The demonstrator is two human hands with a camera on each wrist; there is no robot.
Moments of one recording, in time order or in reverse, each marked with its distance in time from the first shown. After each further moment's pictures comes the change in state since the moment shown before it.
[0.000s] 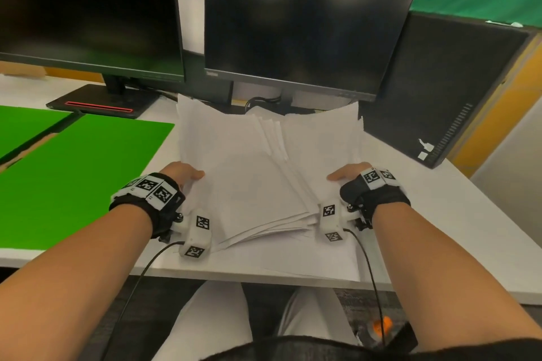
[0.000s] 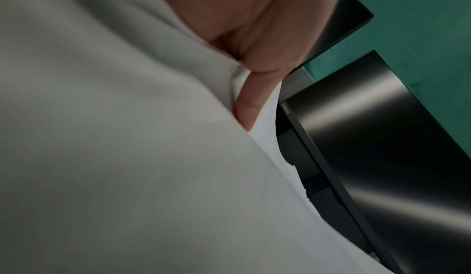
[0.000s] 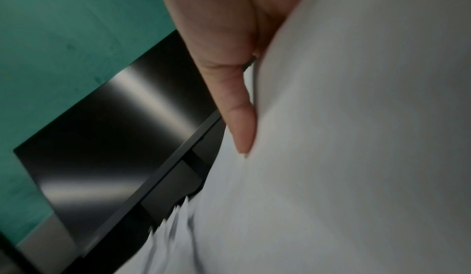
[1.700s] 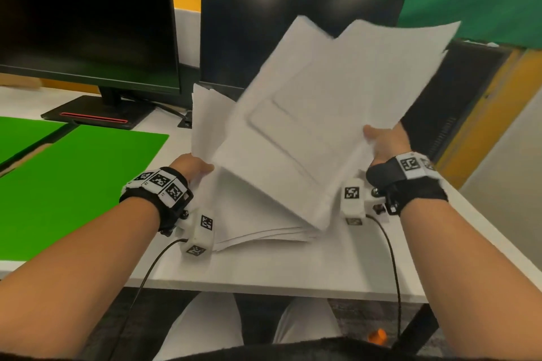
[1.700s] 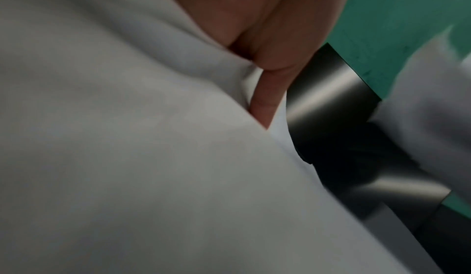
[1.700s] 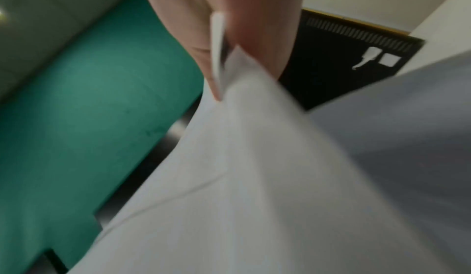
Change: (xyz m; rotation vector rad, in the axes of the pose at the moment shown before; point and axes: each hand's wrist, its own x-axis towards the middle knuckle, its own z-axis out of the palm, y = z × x) left_hand -0.034 0.048 0.012 0.029 -0.011 0.082; right_hand -0.005 -0.047 -0.060 0.491 0.421 -0.466
